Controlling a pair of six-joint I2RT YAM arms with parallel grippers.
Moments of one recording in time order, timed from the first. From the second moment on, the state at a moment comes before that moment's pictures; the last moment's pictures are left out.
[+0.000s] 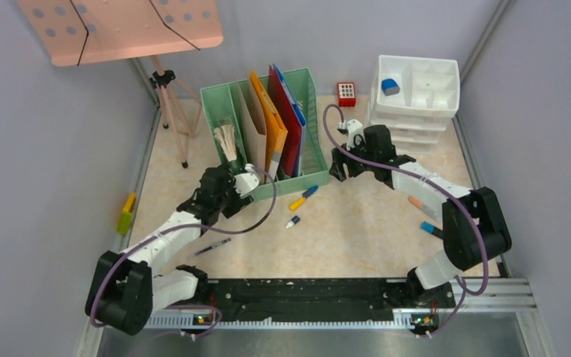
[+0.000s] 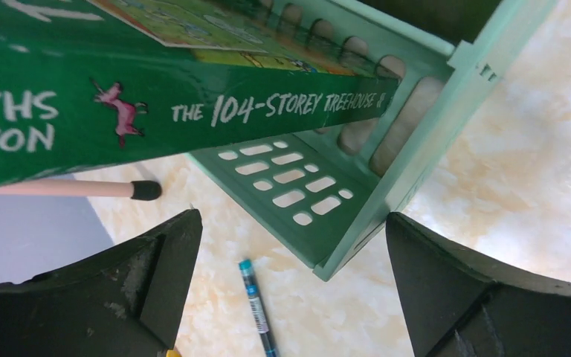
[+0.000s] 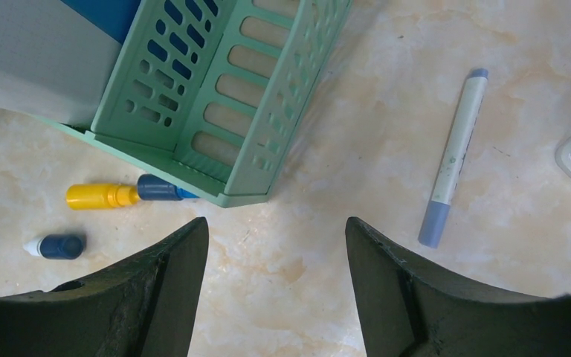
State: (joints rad) left arm -0.35 1.11 0.52 -0.11 -0.12 0.71; right arm 0.37 1.54 0.95 -0.08 -0.32 -0.07
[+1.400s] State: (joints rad) left arm -0.26 0.96 0.80 -0.35 -0.27 0.37; right arm 0.31 1.28 0.96 -0.37 -0.11 -0.21
